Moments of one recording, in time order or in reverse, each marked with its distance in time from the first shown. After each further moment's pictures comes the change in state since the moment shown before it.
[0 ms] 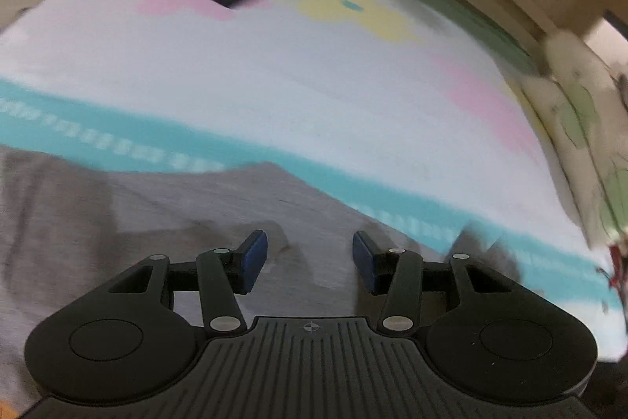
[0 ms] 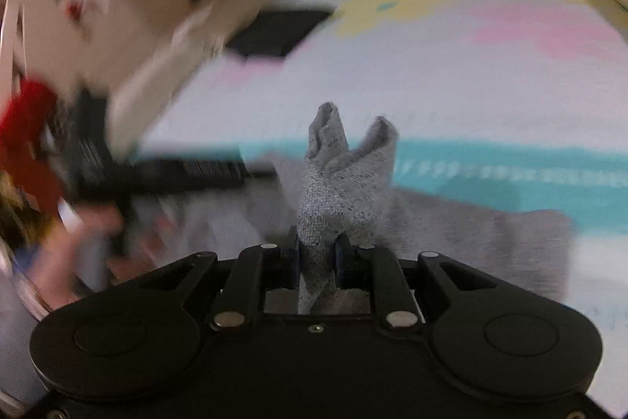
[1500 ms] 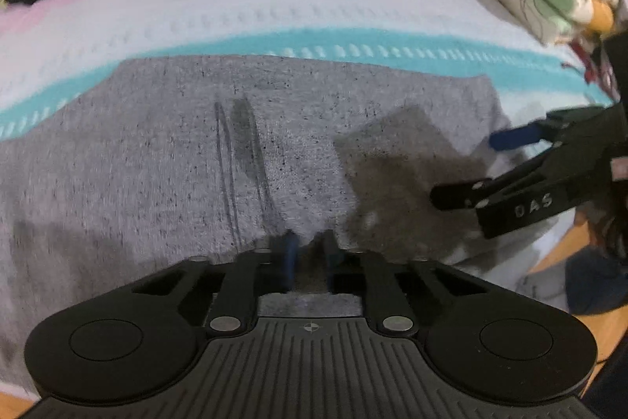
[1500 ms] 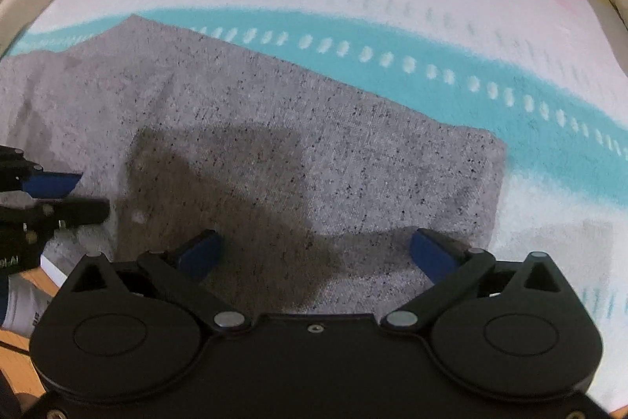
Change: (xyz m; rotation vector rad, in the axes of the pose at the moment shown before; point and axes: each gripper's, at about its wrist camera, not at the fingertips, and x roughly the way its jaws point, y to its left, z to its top) left arm 0.002 -0.078 -0.101 0.449 0.216 -0.081; right arm 0.056 -0.064 -0.015 -0.068 0.281 -0.305
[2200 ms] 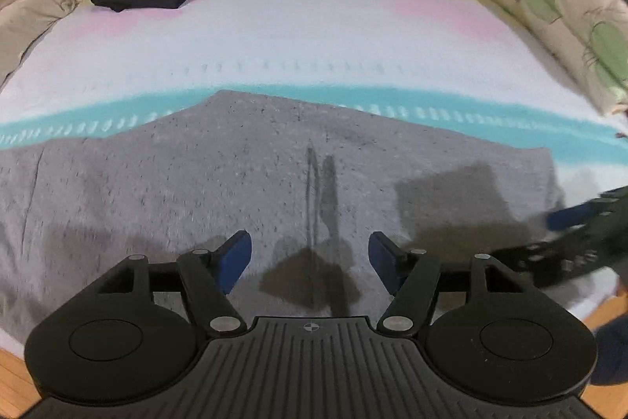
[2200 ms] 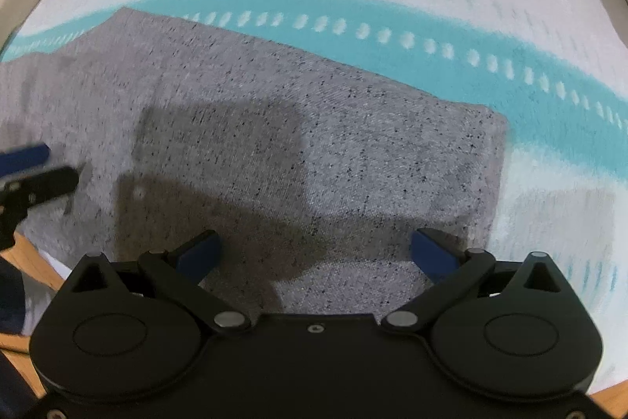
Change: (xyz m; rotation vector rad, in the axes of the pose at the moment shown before) left arm -0.013 0.015 0.008 -0.136 -0.126 0.192; right arm 0.004 0.000 0.005 0.071 0.089 0.017
